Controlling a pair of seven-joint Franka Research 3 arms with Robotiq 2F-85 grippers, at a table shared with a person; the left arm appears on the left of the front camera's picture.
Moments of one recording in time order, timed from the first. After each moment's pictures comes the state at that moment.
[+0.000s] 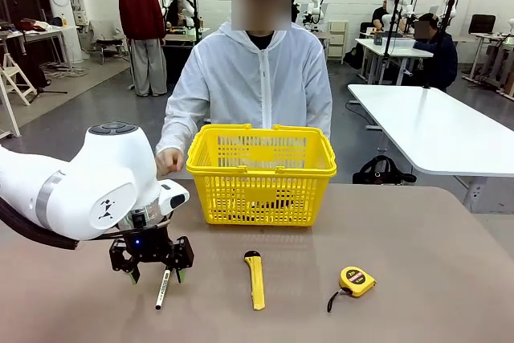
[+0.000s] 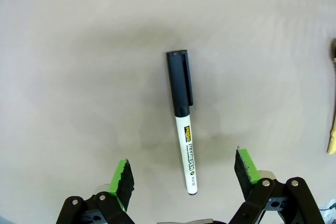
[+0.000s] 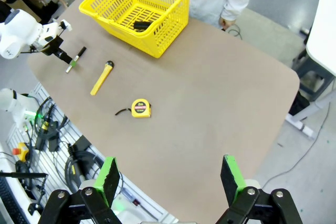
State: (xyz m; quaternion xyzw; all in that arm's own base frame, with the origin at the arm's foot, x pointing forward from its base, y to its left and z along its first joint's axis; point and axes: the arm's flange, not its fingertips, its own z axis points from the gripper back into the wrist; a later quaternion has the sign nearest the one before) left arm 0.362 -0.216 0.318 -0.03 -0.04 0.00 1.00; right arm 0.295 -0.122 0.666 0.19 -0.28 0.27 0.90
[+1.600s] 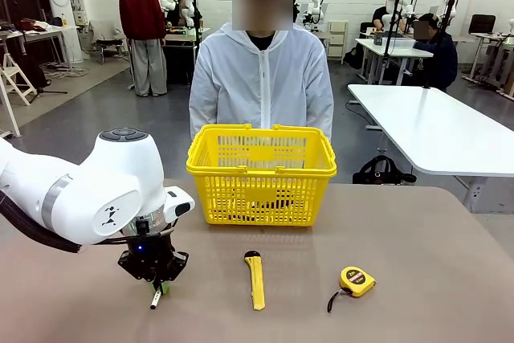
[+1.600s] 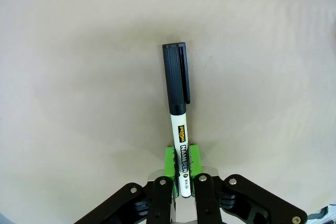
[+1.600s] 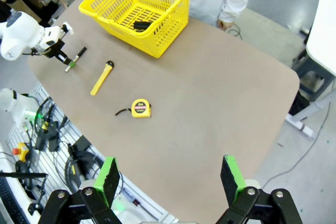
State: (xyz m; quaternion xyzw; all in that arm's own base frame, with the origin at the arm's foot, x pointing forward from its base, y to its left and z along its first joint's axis) left arm 0.359 -0.221 0.309 -0.01 -0.03 -0.03 1.00; right arm 0.295 -0.122 0.666 0.19 -0.28 0.27 0.90
